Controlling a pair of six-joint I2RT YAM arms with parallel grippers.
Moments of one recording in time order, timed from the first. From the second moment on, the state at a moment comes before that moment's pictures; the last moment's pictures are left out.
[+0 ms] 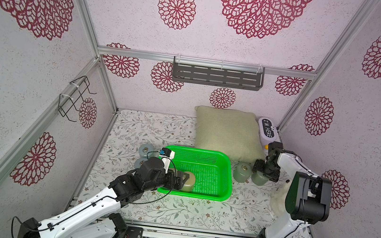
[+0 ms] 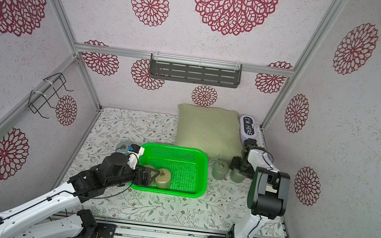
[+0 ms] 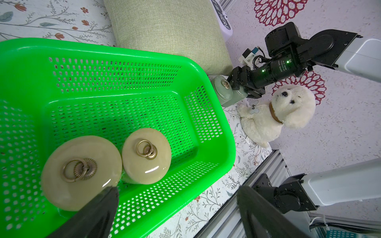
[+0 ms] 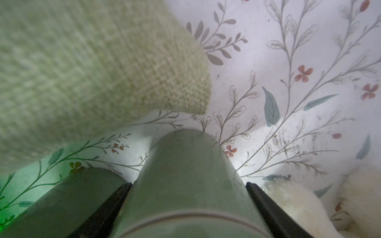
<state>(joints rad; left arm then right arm) -0.78 0.91 0.74 -0.38 0.06 -0.65 -0.09 1.75 1.20 -0.82 0.07 0.29</state>
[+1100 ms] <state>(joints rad) -0.78 0.95 0.77 -0.43 -0.04 -0.65 -0.02 1.35 1.27 -0.87 -0.03 0.33</state>
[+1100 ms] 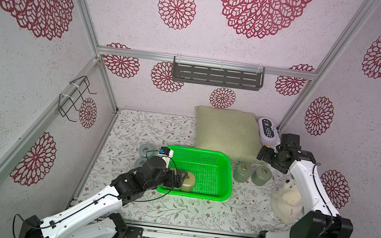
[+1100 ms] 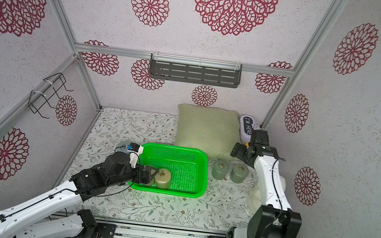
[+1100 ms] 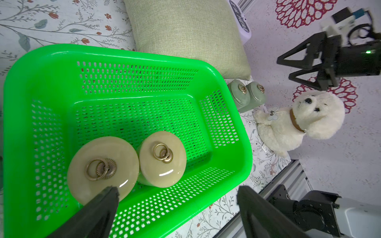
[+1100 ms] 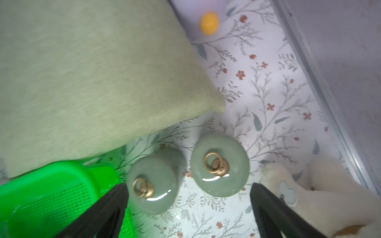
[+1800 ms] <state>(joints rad) -0.76 1.24 1.13 -0.90 -0.19 -0.64 0.41 1.02 0.85 -0.44 -0.21 0.44</state>
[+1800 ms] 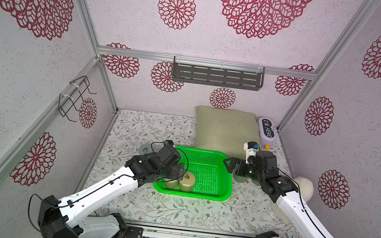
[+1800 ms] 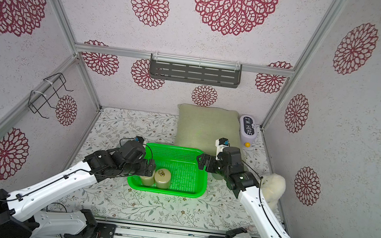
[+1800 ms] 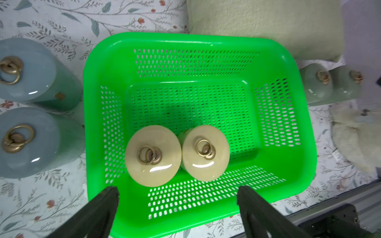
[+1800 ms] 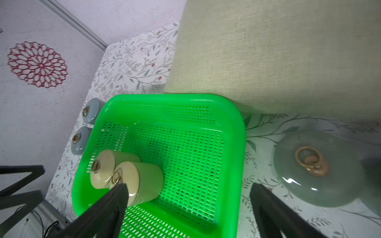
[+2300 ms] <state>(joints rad) -0.63 1.40 1.23 -1.16 -0.07 -0.54 0.51 1.00 0.71 -0.24 -0.30 0.43</state>
